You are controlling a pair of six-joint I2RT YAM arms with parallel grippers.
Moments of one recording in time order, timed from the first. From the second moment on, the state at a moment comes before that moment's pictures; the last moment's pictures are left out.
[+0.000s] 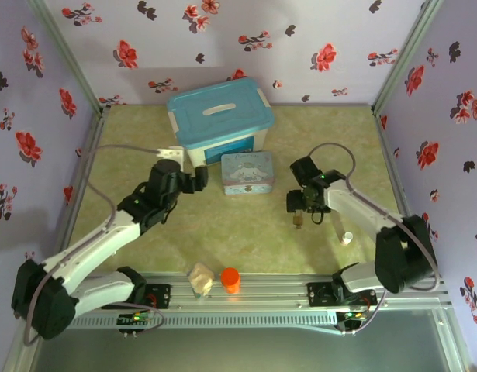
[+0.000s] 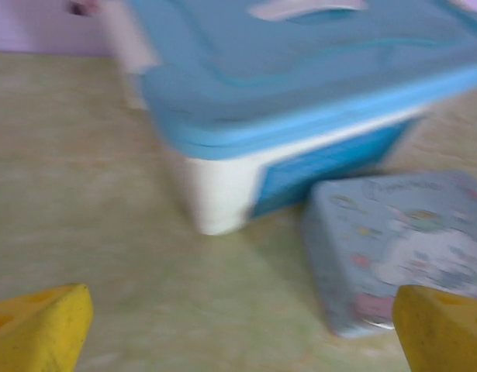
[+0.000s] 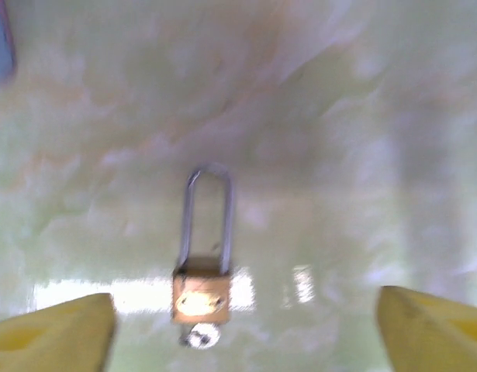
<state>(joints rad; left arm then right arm) -0.60 1.05 0.75 -0.19 -0.39 -0.33 0.45 1.36 0.91 -0.82 0.20 0.43</state>
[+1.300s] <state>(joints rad) -0.04 1.54 0.35 0.81 -0.31 -0.02 0.06 1.56 0.35 0.81 0.39 0.12</state>
